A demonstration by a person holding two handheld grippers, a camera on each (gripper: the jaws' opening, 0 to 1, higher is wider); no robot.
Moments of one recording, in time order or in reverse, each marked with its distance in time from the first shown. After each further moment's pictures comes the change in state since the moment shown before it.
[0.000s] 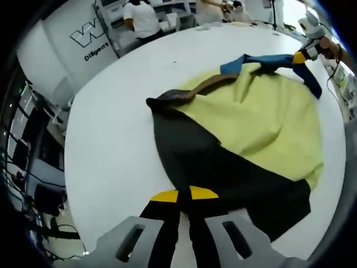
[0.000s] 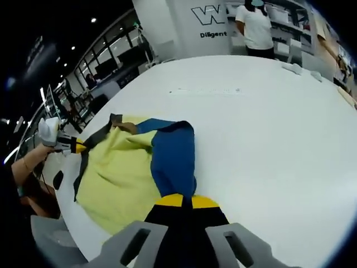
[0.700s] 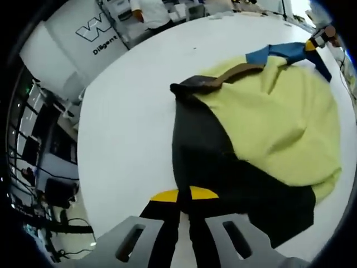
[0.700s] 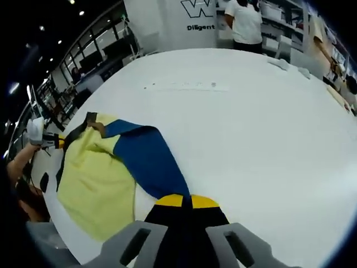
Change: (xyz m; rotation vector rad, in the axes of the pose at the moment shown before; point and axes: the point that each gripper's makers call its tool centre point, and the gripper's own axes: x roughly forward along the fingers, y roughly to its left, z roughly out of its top) left arm 0.010 0.049 -0.019 -0.017 0.073 0.098; right arm 0.003 -0.049 0.007 0.027 0.071 -0.130
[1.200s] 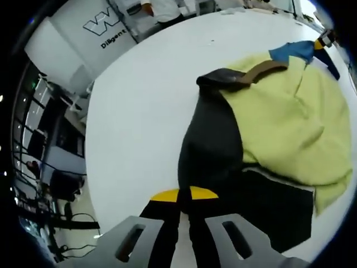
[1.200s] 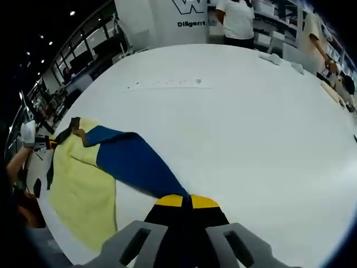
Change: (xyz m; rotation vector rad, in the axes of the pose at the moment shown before) left arm 0.012 0.028 -0.006 -0.028 0.039 0.061; right arm 0.012 -0.027 0.008 0.008 0.029 -0.058
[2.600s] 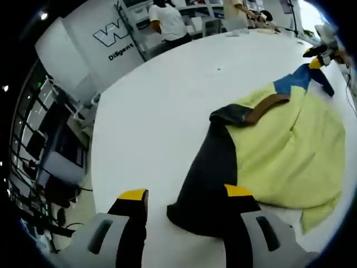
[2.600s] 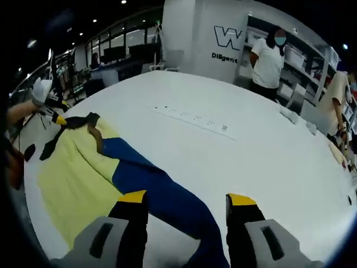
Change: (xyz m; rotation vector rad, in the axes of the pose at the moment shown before) left arm -0.028 -0.003 0.043 -0.047 -0.157 -0.007; right arm -0.006 0.050 0.059 -0.363 -0.281 0.033
